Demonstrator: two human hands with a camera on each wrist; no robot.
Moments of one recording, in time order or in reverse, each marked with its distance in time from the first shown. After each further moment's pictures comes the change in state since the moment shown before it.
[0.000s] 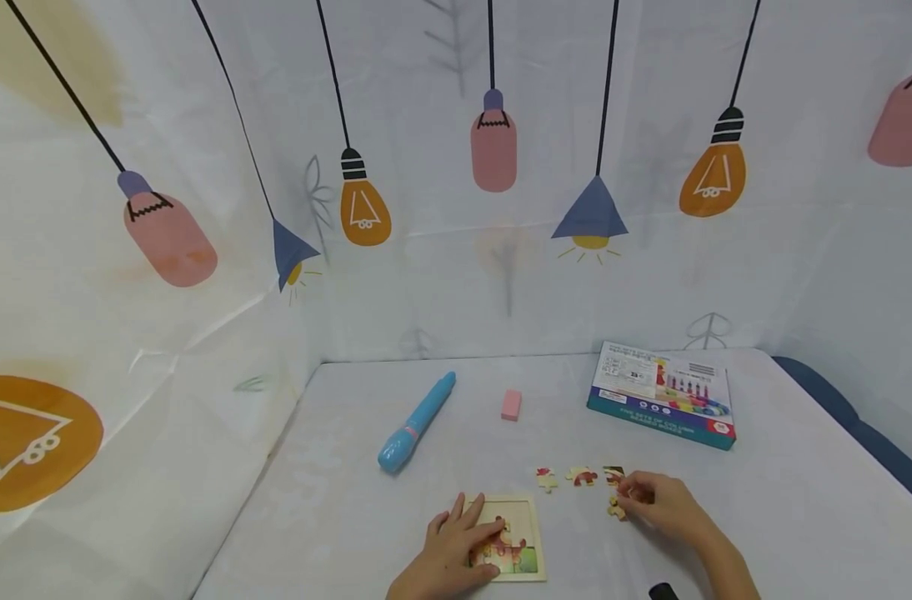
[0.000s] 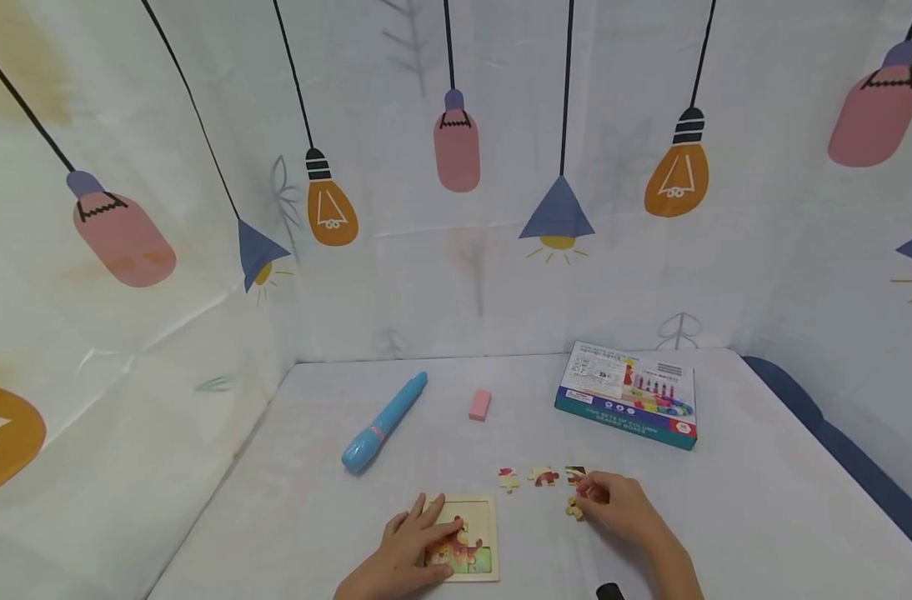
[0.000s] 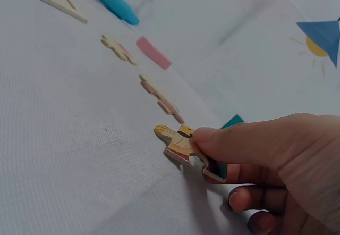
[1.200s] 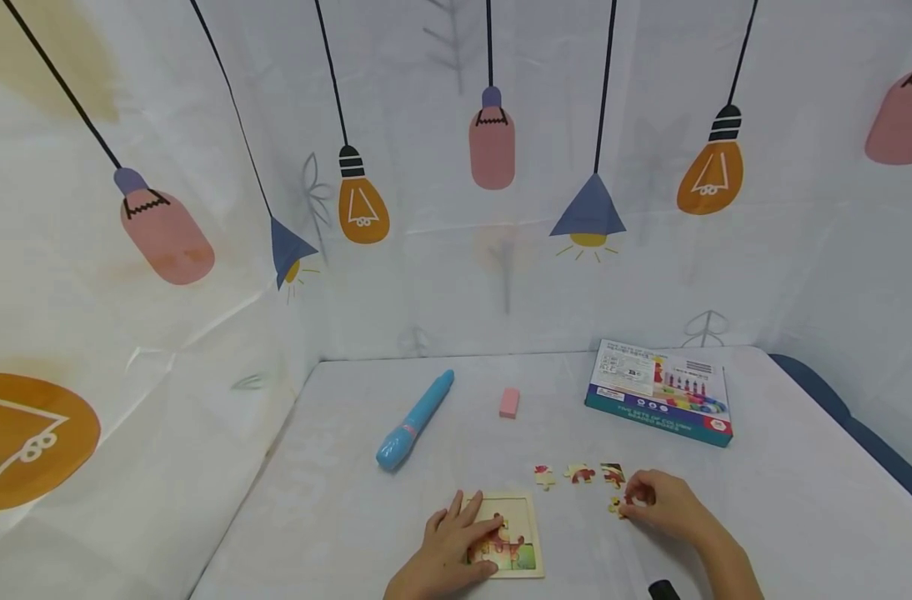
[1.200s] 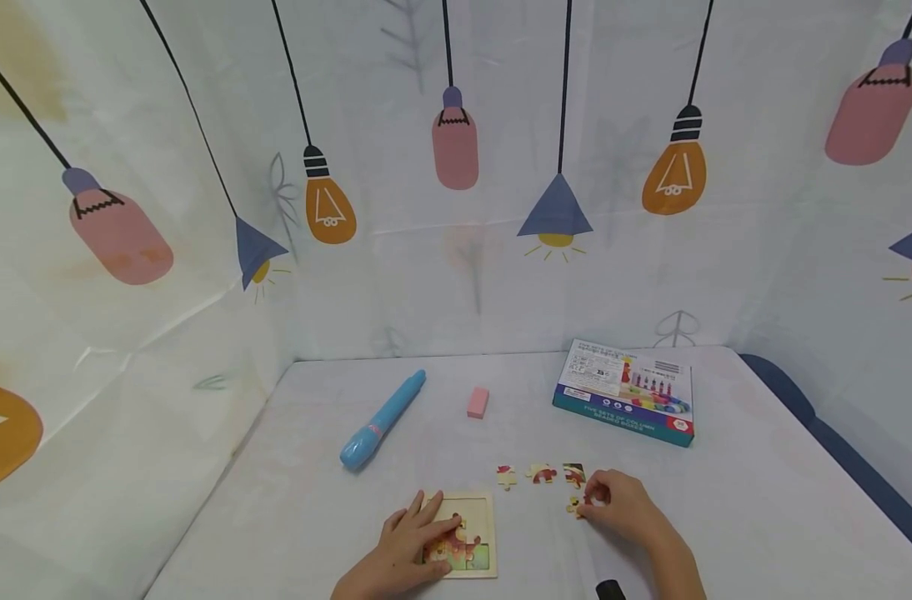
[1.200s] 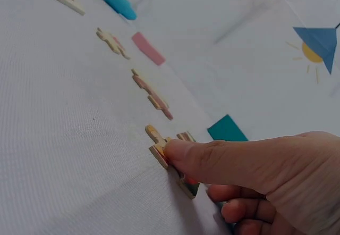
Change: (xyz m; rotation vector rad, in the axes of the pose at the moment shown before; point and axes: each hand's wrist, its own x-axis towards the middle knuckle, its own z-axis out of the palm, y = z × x) left_hand -0.002 0.006 -0.002 -0.014 -0.002 -0.017; right_hand -0.002 0.000 -0.007 -0.085 -0.020 0.018
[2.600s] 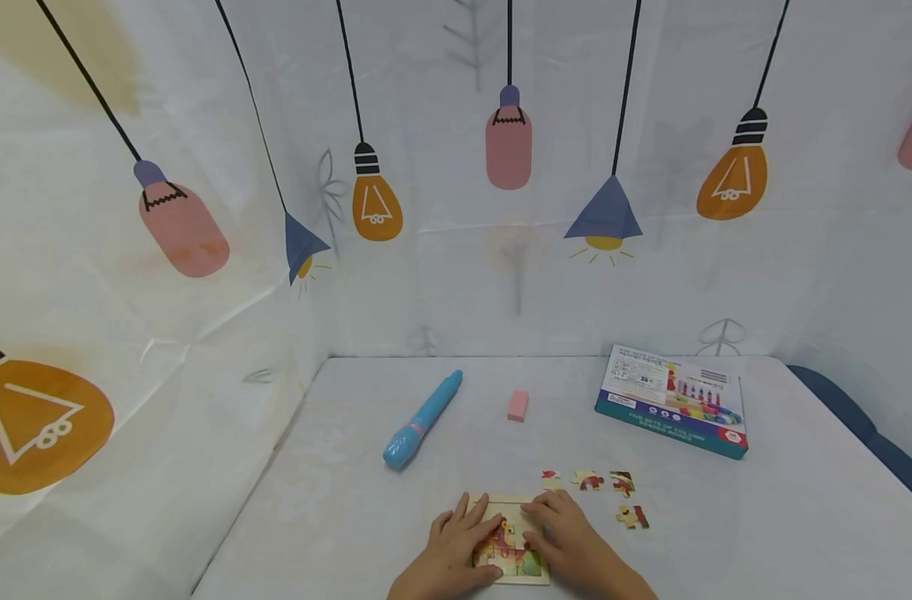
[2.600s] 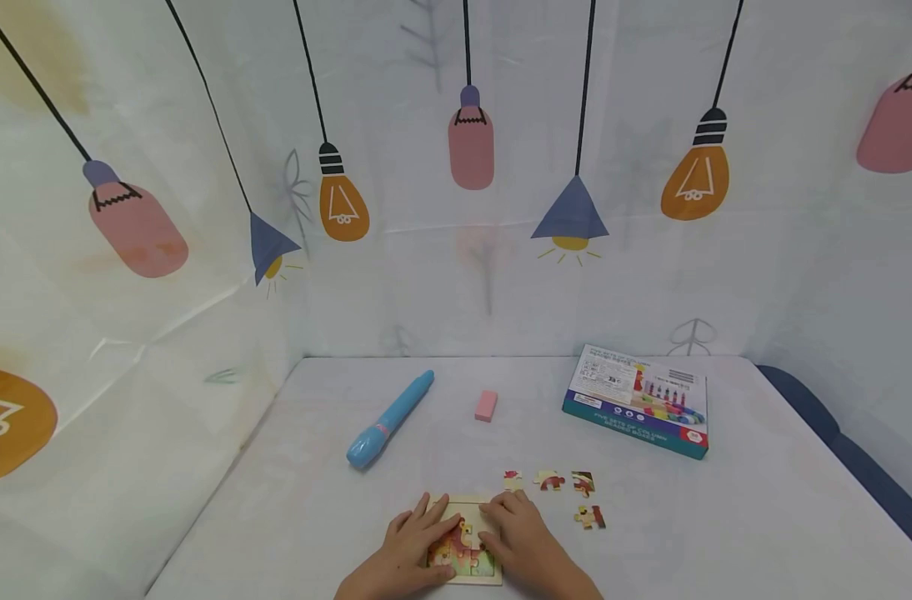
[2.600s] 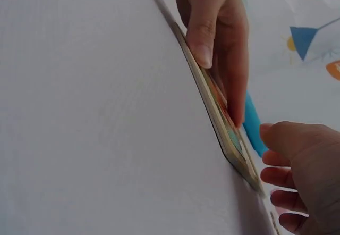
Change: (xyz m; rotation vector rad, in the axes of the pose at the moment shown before) left_hand 0.002 0.001 0.000 0.053 -0.006 -0.037; right_hand -0.005 -0.079 0.099 -0.144 0.020 -0.608
